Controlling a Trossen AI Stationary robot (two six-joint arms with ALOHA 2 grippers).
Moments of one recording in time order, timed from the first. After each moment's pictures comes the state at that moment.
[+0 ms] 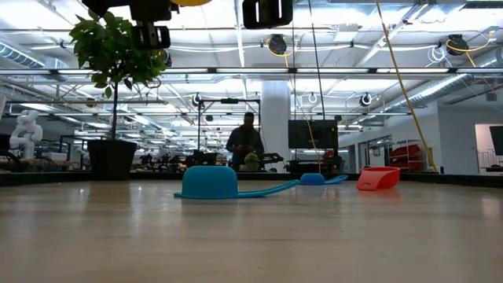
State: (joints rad) left arm 0.12 1.14 0.87 -0.15 0.73 -0.81; right arm 0.14 1.79 1.39 0.01 -0.70 1.13
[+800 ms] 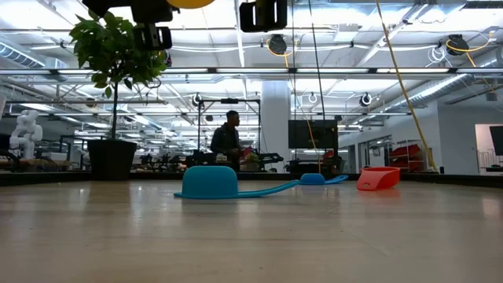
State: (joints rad) left arm 0.12 1.14 0.87 -0.16 0.72 -0.78; right arm 0.13 1.79 1.39 0.01 -0.68 1.09
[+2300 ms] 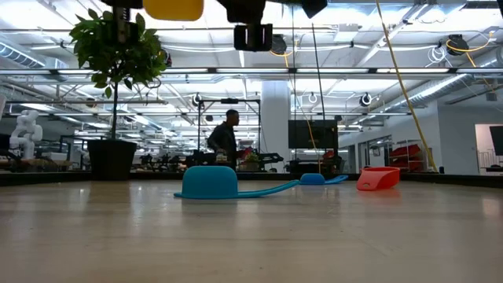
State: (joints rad) left arm -0.02 1.01 0.87 -0.37 0.40 -0.91; right arm 0.02 1.79 1.39 0.01 -0.74 0.98
